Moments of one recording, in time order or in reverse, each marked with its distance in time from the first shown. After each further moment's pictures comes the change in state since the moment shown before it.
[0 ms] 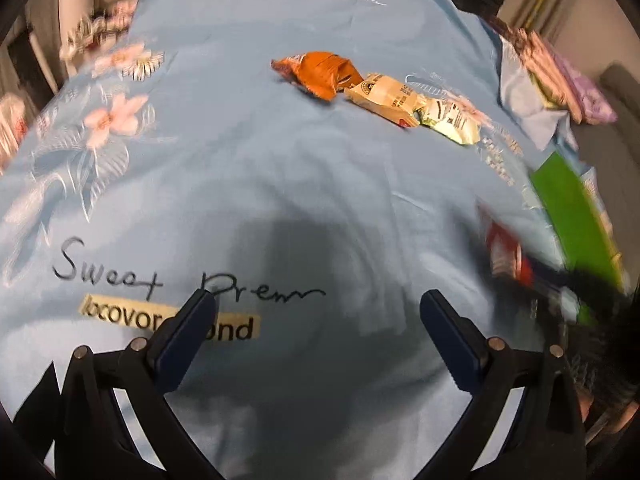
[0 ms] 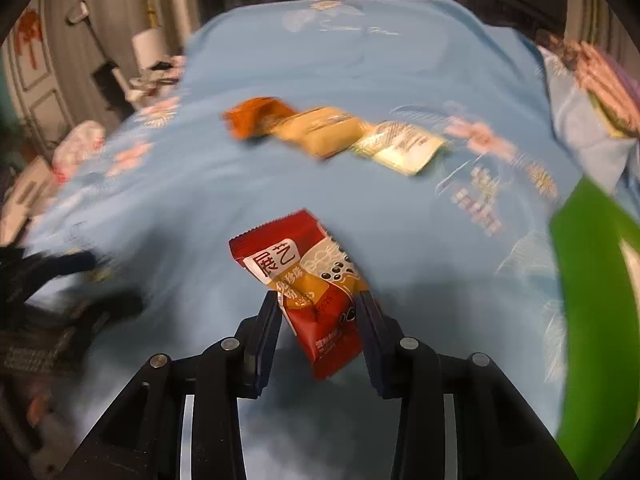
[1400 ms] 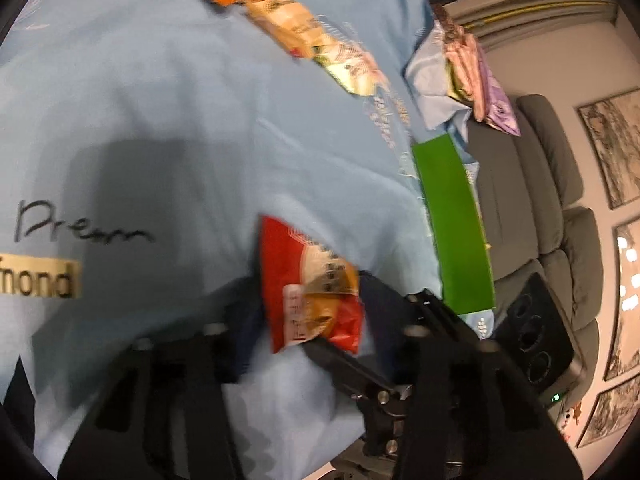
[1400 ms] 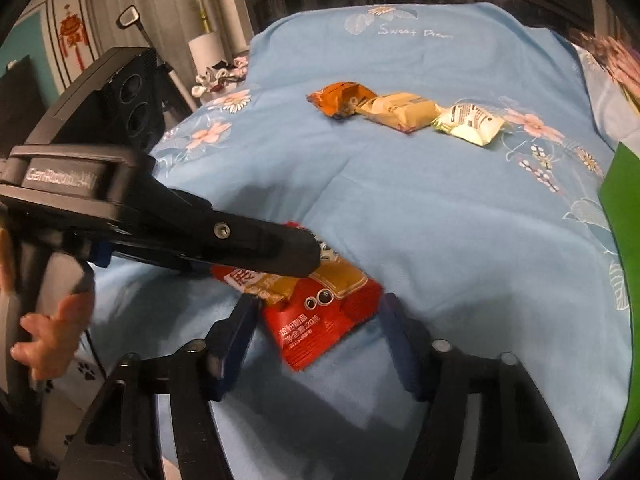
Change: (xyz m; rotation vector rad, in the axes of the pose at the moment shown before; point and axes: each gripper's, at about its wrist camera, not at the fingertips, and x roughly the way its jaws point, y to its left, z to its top) left arm 0.016 -0.009 -0.002 -0.150 0.276 -0.521; right arm 0.011 0.032 -0.033 -0.035 -0.041 0.106
